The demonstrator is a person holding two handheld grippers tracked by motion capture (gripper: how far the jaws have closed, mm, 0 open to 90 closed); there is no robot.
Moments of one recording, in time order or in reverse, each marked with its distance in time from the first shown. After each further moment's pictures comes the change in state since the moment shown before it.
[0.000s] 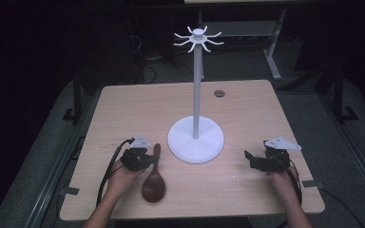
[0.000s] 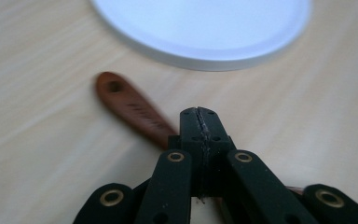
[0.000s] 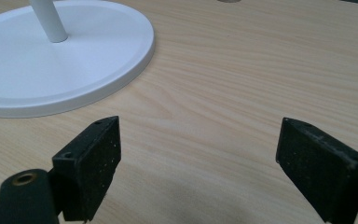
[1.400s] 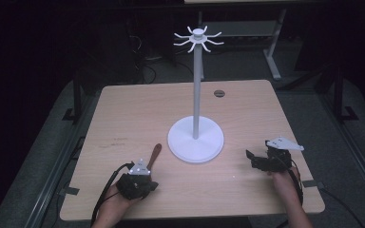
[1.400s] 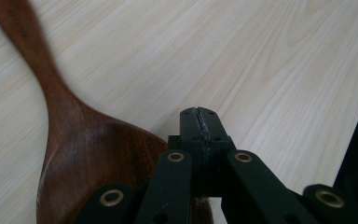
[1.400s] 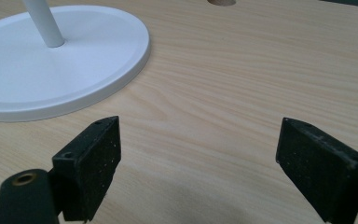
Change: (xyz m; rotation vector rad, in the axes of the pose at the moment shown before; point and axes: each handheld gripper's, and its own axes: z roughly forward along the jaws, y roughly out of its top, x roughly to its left) left arm -0.046 -0.043 -0.032 0.099 -0.017 0.005; right arm -0.003 -0.001 -0.003 -0.016 -0.007 0.011
